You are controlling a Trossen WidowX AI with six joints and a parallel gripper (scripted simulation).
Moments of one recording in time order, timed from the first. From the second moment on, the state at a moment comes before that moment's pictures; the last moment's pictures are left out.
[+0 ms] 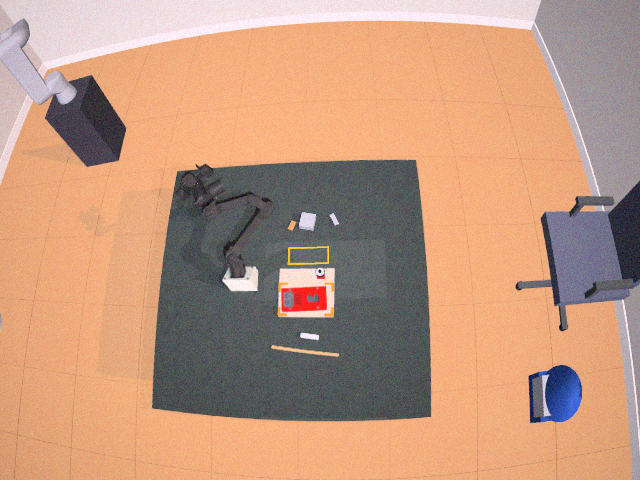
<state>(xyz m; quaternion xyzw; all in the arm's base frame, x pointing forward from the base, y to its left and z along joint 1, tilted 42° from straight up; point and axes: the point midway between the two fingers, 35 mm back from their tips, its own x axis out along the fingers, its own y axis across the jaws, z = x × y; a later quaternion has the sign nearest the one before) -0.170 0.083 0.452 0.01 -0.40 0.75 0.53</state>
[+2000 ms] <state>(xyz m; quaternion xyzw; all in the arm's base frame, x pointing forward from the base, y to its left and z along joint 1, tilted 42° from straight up) -0.188 -0.314 0.380 0.30 -0.56 0.75 -0.19</state>
